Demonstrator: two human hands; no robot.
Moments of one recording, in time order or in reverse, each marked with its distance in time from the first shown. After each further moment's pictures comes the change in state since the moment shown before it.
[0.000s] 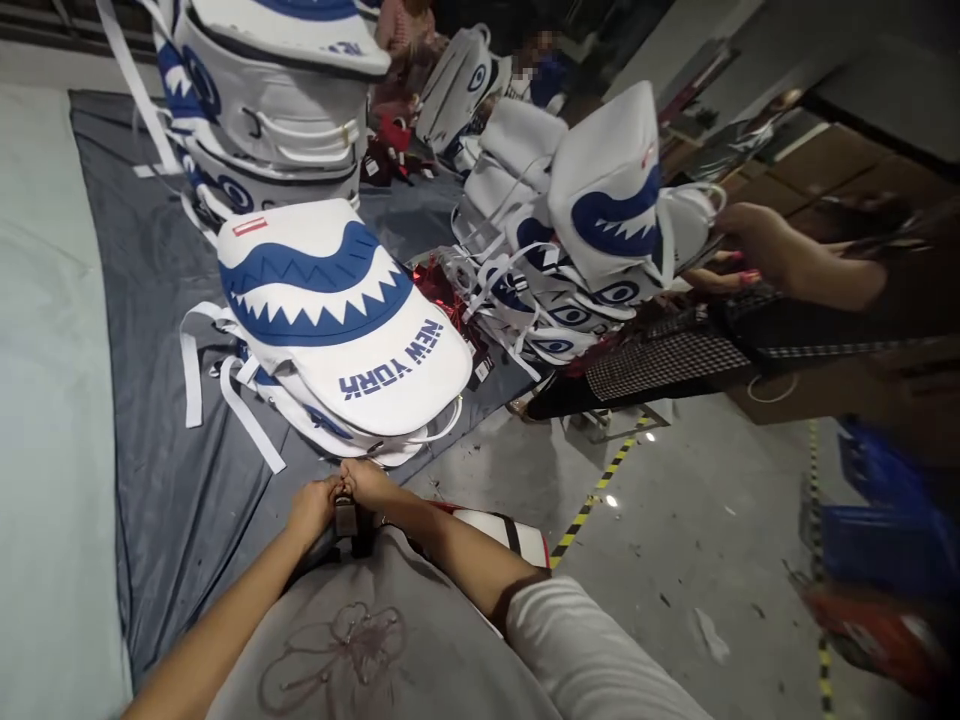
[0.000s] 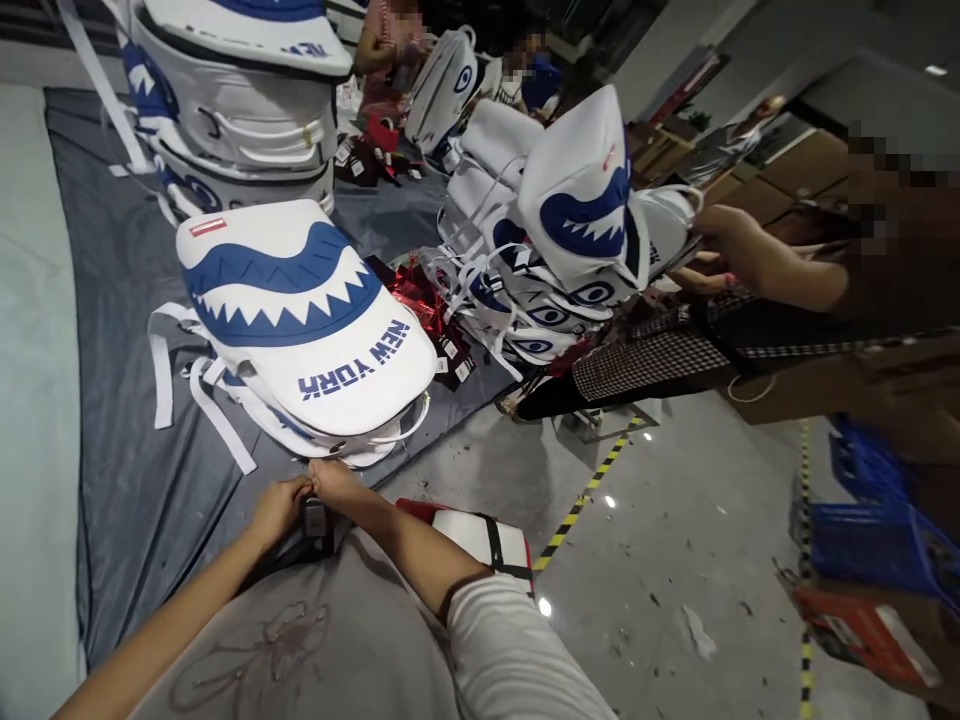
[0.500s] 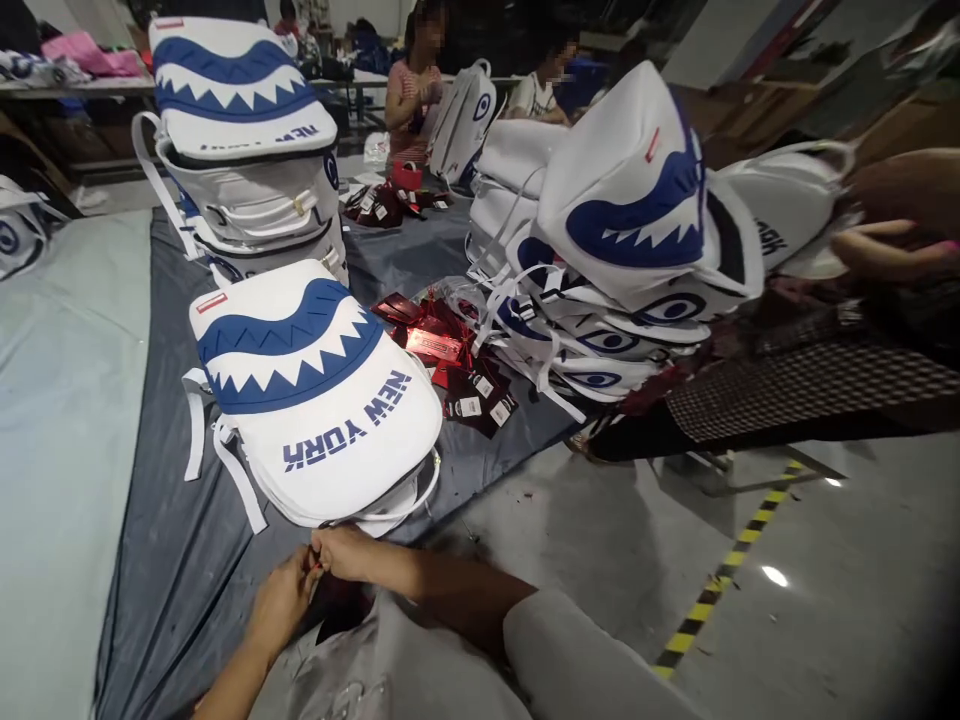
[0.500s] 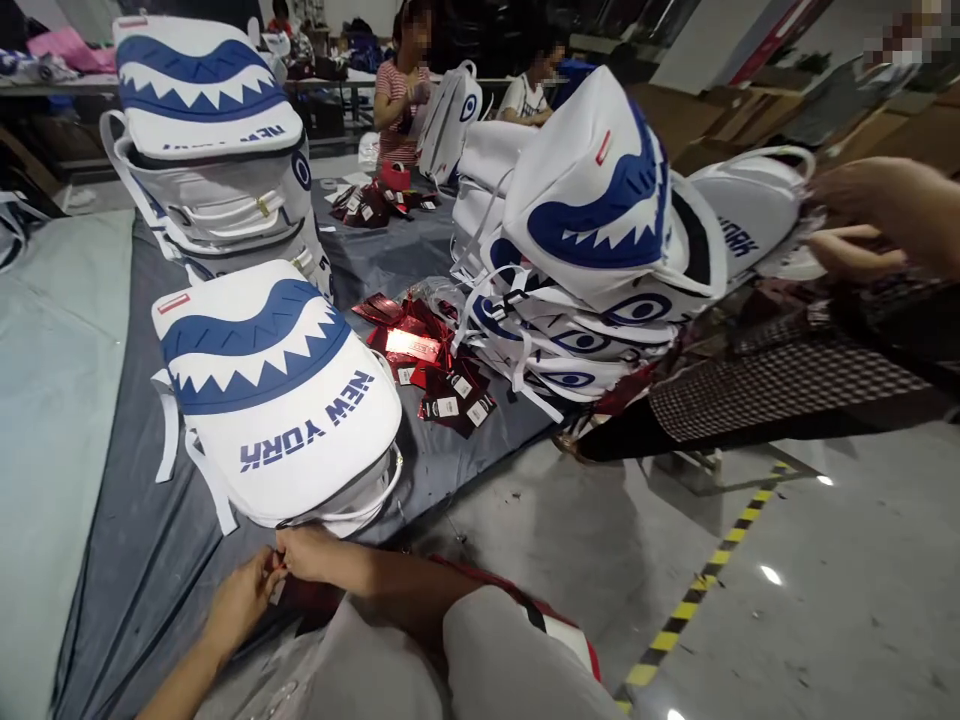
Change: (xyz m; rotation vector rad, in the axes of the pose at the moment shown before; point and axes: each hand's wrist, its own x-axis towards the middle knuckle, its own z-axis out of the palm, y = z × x) left_hand -0.019 0.050 0.006 -0.014 0.069 -0.261; right_hand 0.007 0.044 -0.017 0.061 -0.235 -0.330
